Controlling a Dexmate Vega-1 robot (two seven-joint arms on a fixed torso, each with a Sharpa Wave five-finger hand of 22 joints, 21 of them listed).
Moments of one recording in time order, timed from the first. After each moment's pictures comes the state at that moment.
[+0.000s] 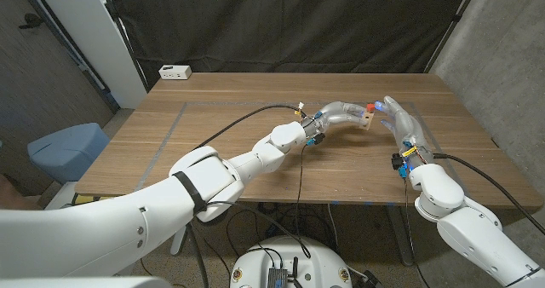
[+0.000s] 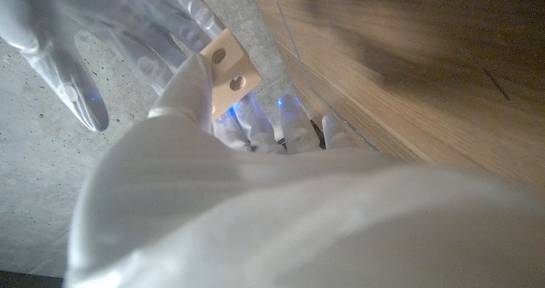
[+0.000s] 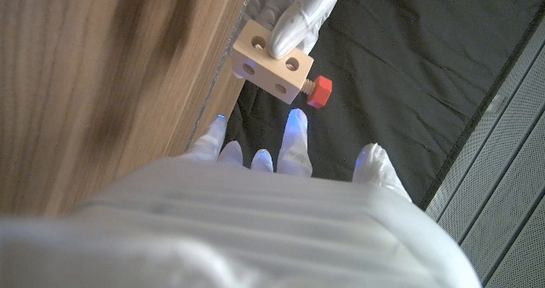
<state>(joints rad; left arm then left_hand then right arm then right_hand) 0.30 -0.13 0.85 -0.42 -0.24 -0.66 -0.30 0.94 0.05 0.36 -0.21 0.27 0.81 -0.14 0.35 0.21 0.78 -0.20 0.42 0.60 0.48 -0.04 0.23 0.26 0.12 0.14 0.20 0.18 -1.45 -0.66 -0.07 -2.09 0.46 0.03 -0.43 0.23 0.10 0.28 -0.13 0.19 0.54 -0.05 0.17 0.18 -0.04 -0.03 0.17 0.18 -0.10 0.11 0.20 0.20 0.16 0.15 0.18 0.17</state>
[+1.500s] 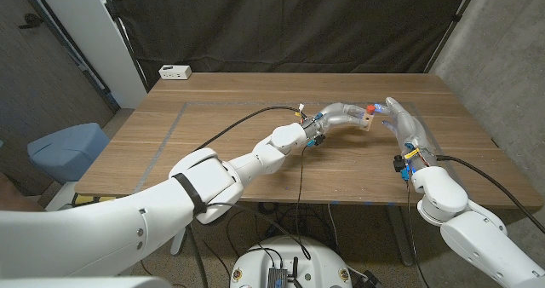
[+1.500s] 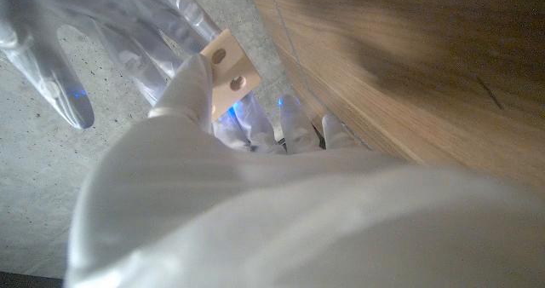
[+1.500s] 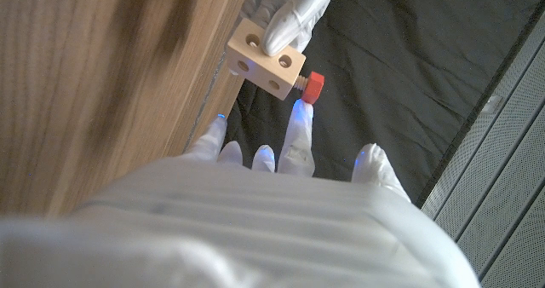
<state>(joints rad) 0.31 -0.13 0.84 -0.42 -0.23 -0.65 -0.30 0.94 0.05 0.36 -0.21 0.27 0.81 -0.14 0.35 0.21 0.78 -0.20 0.42 0.60 0.48 -0.04 0.23 0.26 0.12 0.14 0.20 0.18 -1.49 -0.66 -0.05 -2.11 0.44 0.02 -0.44 0.22 0.10 0.29 -0.13 0.19 0.71 -0.04 0.21 0.18 0.02 -0.08 0.20 0.18 -0.08 0.09 0.21 0.20 0.18 0.14 0.19 0.17</state>
